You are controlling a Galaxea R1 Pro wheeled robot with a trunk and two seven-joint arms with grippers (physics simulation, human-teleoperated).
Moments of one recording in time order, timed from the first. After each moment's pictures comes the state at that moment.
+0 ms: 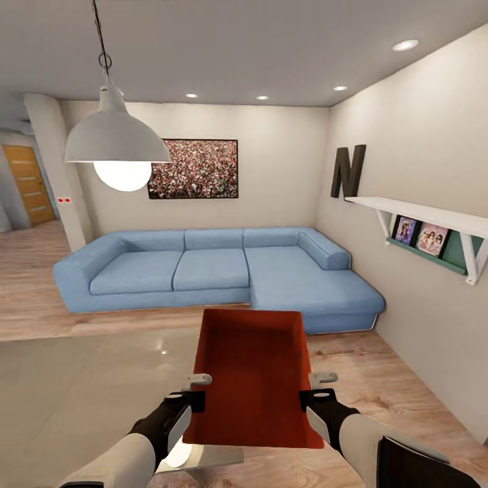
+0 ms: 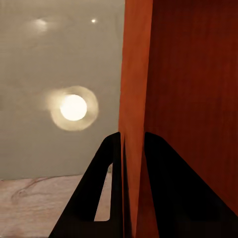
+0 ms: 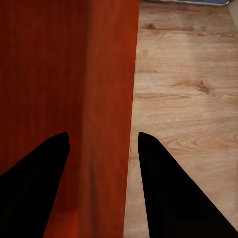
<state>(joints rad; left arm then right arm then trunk) -0.67 -0.15 0.05 -0.29 -0.03 0.21 0.15 -0.81 0.10 1.25 0.02 -1.16 0.06 -0.27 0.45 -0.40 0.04</state>
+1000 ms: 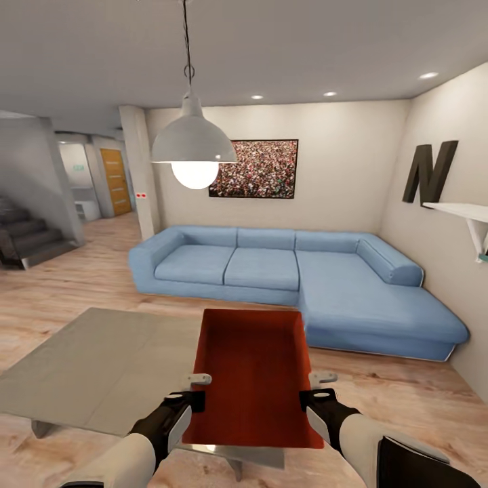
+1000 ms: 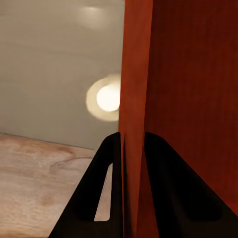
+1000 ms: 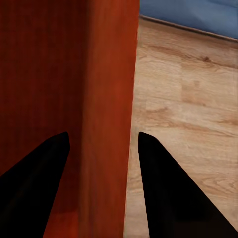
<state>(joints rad) -0.67 -0.15 0.05 -0.29 -0.03 0.20 0.15 -0.81 0.10 1.25 0.02 -1.16 0.06 -0.27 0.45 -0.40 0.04</state>
